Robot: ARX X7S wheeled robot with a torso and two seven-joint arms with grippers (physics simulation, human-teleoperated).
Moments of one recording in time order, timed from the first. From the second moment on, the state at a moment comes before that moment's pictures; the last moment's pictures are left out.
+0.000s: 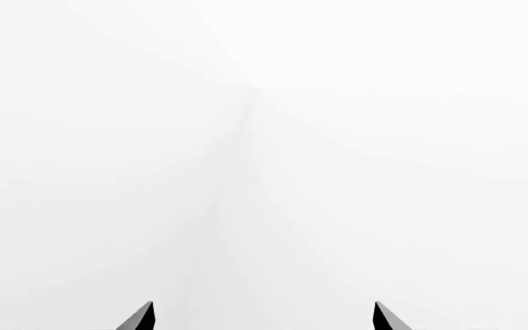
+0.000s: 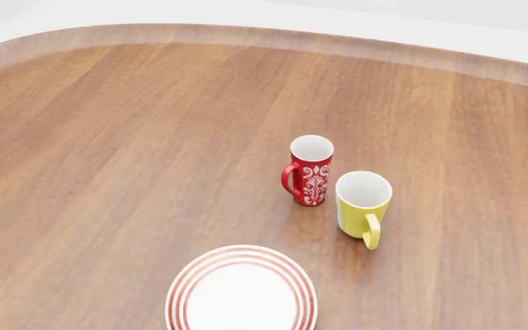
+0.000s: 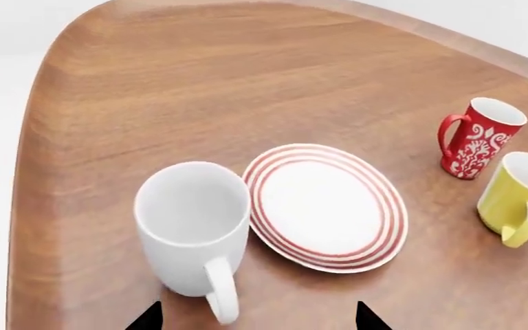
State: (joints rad) left arm 0.19 -0.23 -0.44 0.84 -0.63 -0.10 -0.19; right arm -0.10 0.80 -0.16 -0.61 0.57 0.56 -0.30
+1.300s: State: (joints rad) left arm 0.25 -0.25 -0.44 0.85 -0.65 -0.04 -0.19; right arm 0.29 0.60 -0.54 -0.08 0.39 0.54 -0.57
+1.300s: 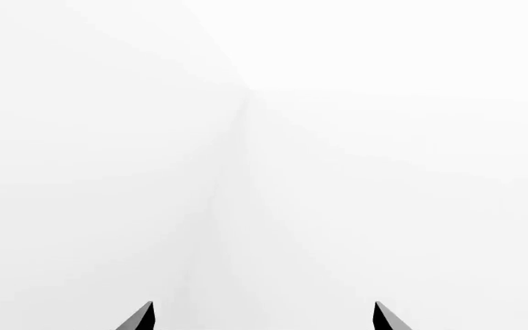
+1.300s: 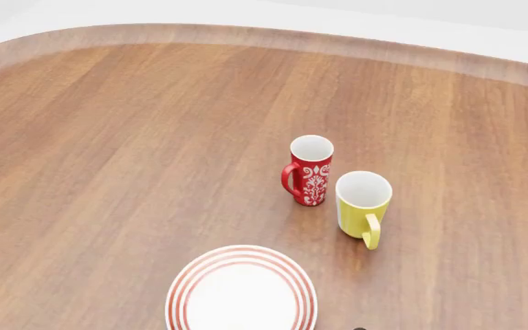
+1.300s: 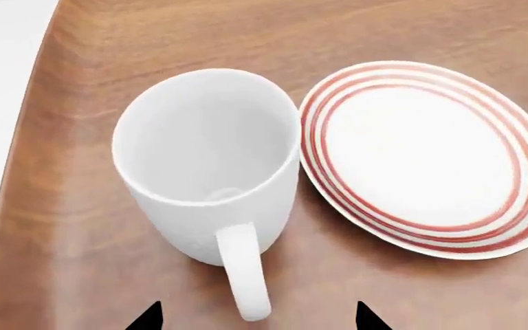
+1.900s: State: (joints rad) left arm 0.25 -0.27 -0.45 0.85 -0.66 -0.03 -0.20; right arm 0.38 0.52 -0.63 0.09 0.33 0.52 -0.61
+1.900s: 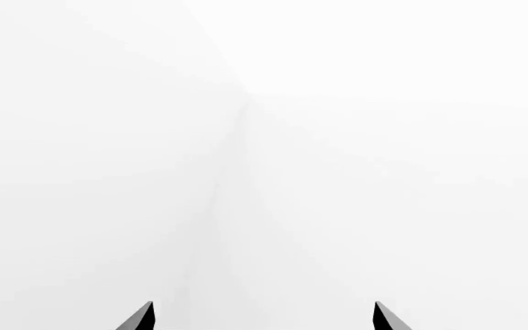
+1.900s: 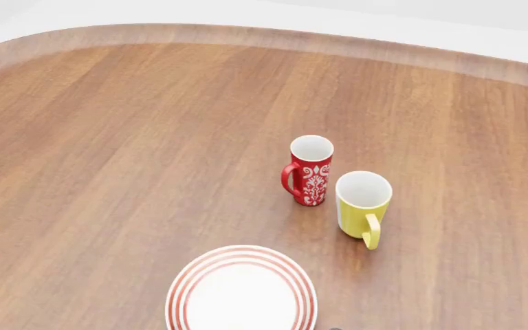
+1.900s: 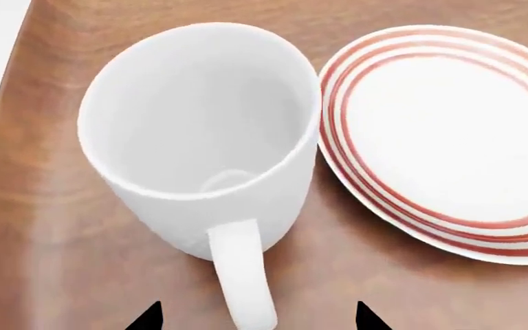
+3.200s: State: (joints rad) left arm 0.28 -0.29 -0.46 0.87 -0.69 0.02 -0.23; right arm 0.38 0.51 -0.56 -0.04 0.40 0.56 -0.54
